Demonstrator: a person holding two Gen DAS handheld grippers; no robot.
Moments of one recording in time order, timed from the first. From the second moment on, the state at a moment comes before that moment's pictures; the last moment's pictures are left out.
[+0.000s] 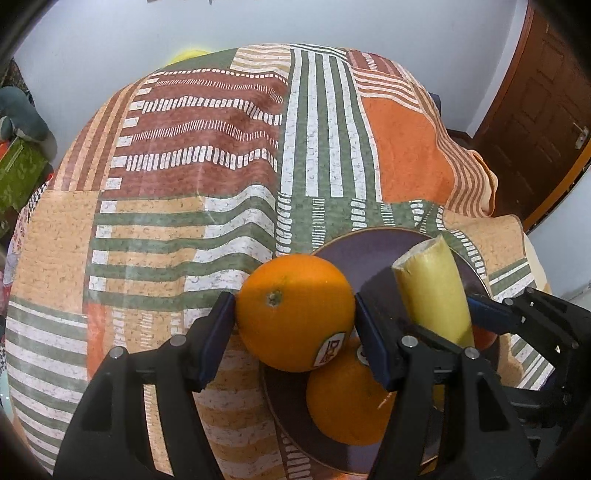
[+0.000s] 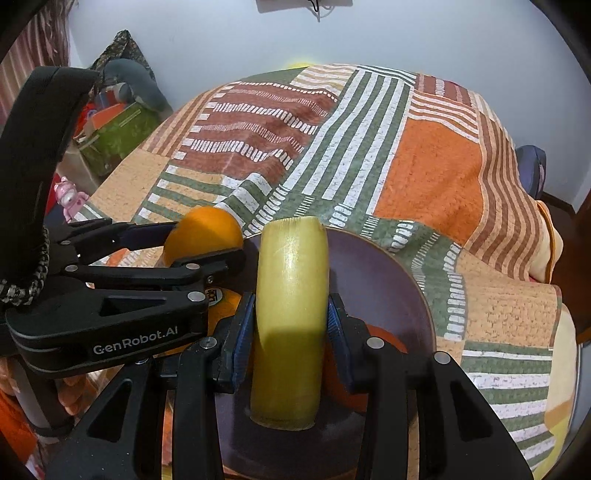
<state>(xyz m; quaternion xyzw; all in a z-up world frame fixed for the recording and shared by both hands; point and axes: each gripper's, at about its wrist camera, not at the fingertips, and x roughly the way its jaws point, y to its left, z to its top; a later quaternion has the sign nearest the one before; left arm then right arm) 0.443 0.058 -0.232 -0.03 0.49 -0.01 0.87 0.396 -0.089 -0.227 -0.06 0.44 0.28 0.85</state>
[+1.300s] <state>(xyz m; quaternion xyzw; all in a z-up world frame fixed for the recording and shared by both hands) 0.269 0.074 -0.232 0.01 0.51 -0.01 0.86 0.266 -0.113 -0.220 -0.10 0.44 0.29 0.85</state>
